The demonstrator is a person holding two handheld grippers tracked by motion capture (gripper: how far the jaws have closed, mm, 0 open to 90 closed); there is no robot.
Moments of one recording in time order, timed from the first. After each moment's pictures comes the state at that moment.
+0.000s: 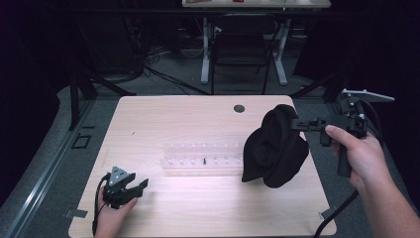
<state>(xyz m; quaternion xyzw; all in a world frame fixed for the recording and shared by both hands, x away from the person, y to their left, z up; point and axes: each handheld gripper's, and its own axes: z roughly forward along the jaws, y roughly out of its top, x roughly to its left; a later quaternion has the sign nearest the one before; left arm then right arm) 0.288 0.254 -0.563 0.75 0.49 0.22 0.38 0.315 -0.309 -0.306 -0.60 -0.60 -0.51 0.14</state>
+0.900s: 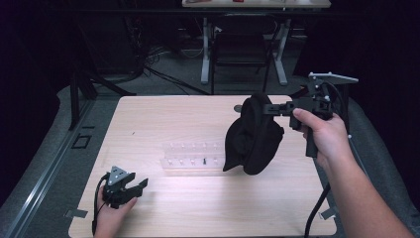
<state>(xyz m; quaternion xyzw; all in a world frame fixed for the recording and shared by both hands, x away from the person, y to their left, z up) 0.289 0.255 -0.562 0.75 0.49 0.22 0.38 0.352 -0.252 -0.294 -0.57 -0.62 -0.51 0.14</state>
